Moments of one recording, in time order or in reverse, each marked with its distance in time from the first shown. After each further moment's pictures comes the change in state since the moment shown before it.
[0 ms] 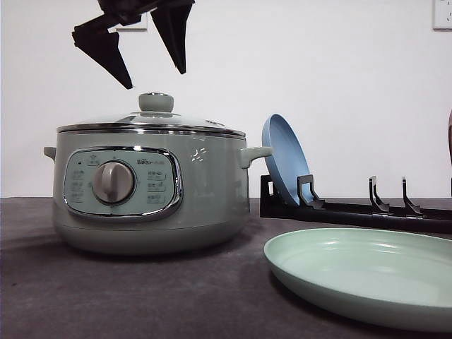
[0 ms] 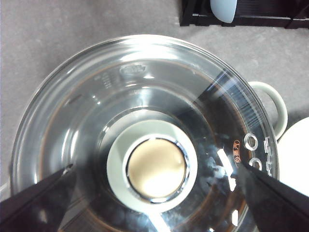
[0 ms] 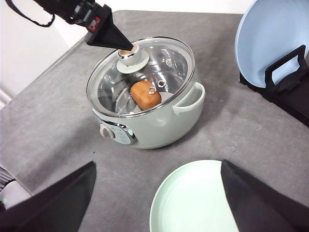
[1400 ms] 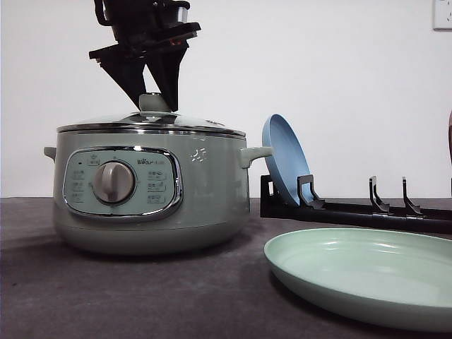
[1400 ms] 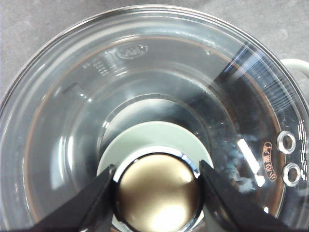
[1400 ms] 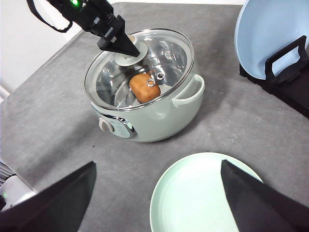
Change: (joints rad) left_arx -0.035 0.082 0.003 -0.009 -0.070 0.027; right_arx 0.000 0.000 0.000 -0.027 0.000 0.000
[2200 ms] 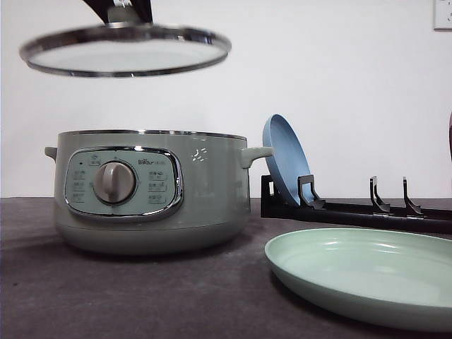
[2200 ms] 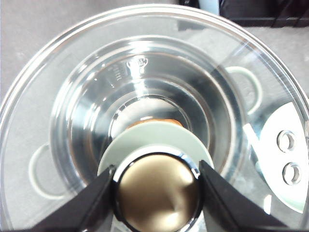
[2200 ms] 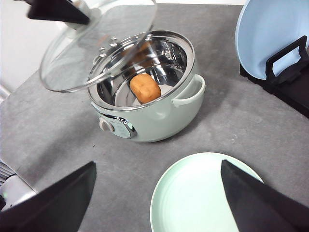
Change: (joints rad) left_arx 0.000 -0.272 -0.001 -0.093 0.005 -0.023; right_arx 0.000 0.000 0.000 0.000 0.000 0.001
